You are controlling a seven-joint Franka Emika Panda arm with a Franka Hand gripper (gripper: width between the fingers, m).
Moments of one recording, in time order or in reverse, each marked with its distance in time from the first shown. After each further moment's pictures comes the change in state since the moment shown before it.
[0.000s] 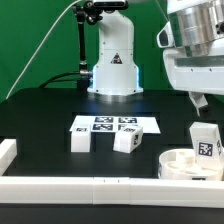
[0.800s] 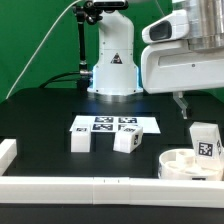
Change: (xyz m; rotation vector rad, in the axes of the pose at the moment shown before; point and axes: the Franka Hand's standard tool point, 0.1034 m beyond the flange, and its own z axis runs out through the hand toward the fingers) arm 0.007 -0.001 -0.009 -0.109 0.009 -0.900
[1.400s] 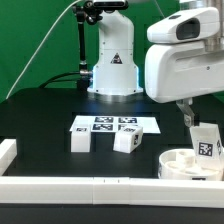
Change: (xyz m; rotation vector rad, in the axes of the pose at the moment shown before) arm 0.006 0.000 0.004 -0.057 0.003 -0.602
